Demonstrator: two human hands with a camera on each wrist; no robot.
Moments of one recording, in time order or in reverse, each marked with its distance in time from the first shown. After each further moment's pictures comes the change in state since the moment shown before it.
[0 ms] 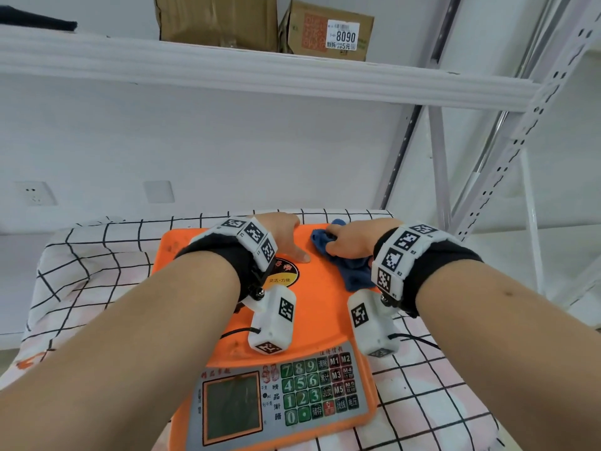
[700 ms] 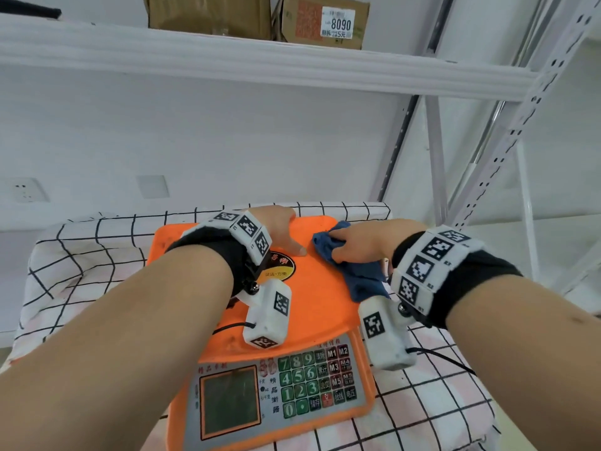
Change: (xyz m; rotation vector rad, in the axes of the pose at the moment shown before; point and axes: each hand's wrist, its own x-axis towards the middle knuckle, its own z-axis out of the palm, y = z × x) left_hand -0.004 0.000 -0.003 0.001 0.000 0.016; right_hand -0.010 0.015 0.010 -0.014 -0.001 -0.085
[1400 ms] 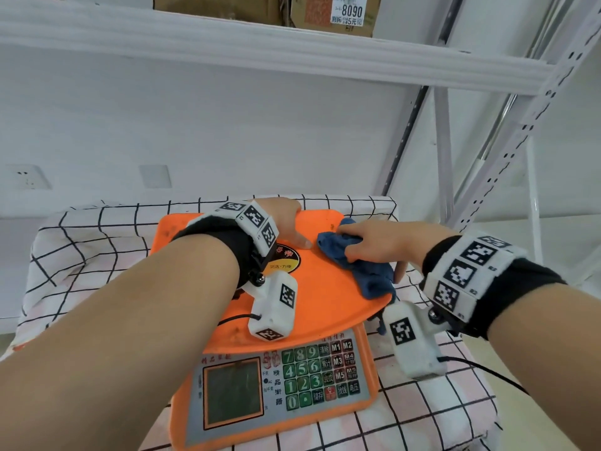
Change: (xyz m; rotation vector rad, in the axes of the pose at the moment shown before) left_hand 0.003 -0.001 0.001 -0.008 -0.008 0.021; right_hand -0.004 0.011 0.011 0.253 0.008 -0.034
